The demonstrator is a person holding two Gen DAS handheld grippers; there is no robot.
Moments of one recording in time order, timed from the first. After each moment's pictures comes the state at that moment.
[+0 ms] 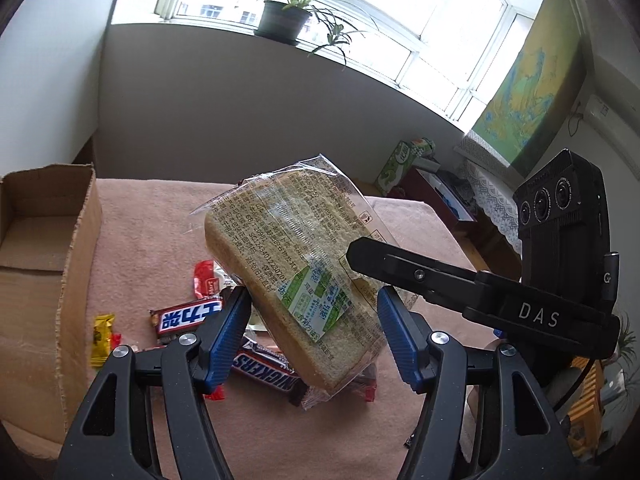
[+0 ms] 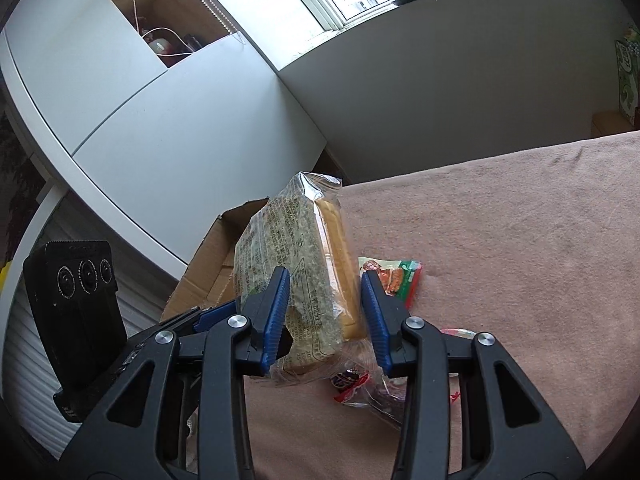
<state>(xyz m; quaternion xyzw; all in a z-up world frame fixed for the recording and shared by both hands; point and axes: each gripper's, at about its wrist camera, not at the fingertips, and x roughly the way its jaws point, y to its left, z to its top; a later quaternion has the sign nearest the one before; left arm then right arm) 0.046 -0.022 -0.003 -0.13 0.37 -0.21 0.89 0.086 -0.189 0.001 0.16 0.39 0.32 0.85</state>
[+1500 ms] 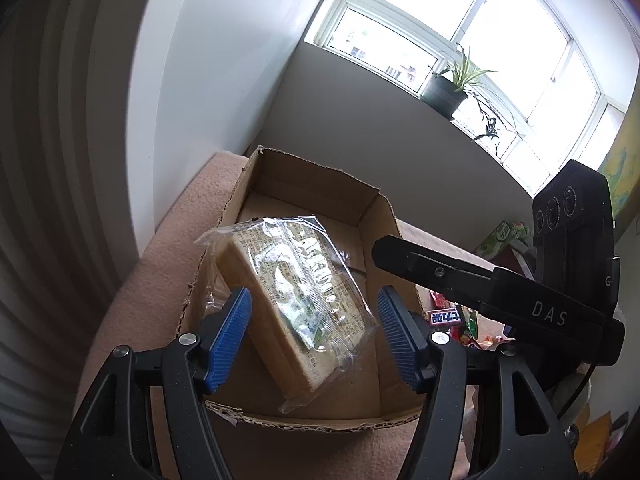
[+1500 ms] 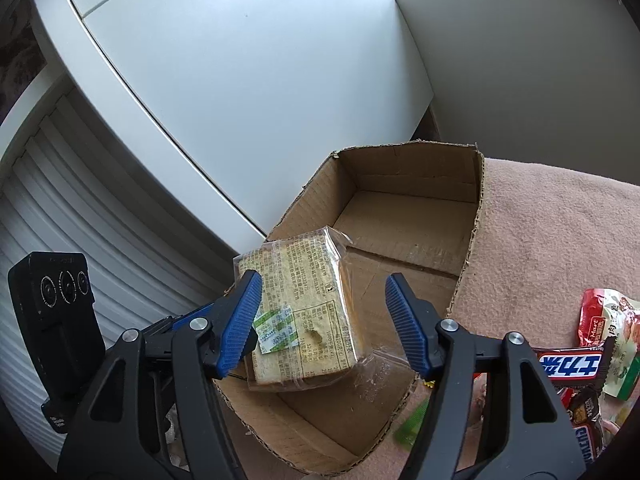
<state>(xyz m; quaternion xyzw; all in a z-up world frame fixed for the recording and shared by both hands) 0.005 0.176 -0.027 -0.22 0.34 -0.03 0.91 0.101 0.049 -0.023 0.07 0.42 0.40 0.81</state>
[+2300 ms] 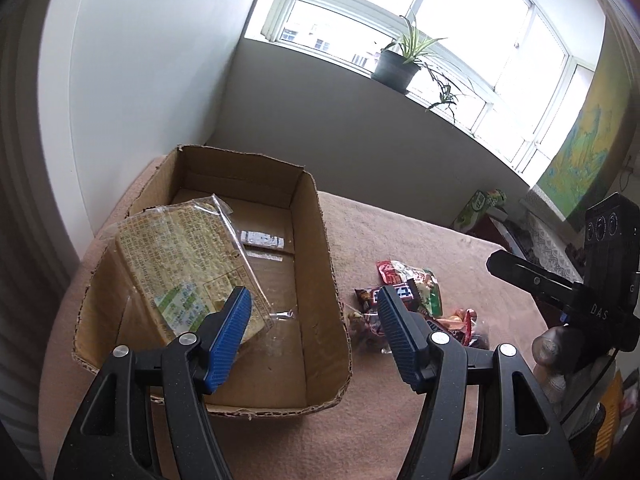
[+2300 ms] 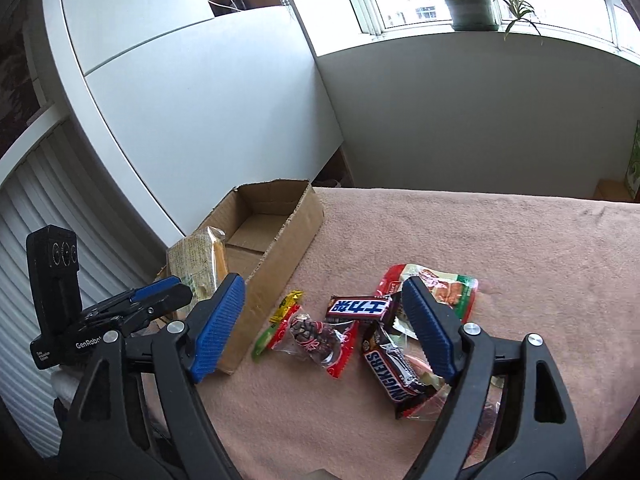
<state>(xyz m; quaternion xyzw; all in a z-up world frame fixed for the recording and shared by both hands) 0.007 0.107 -0.021 -0.16 0.34 -0.08 0.92 0.063 -0.116 0.005 0.04 0.36 0.29 0.89</state>
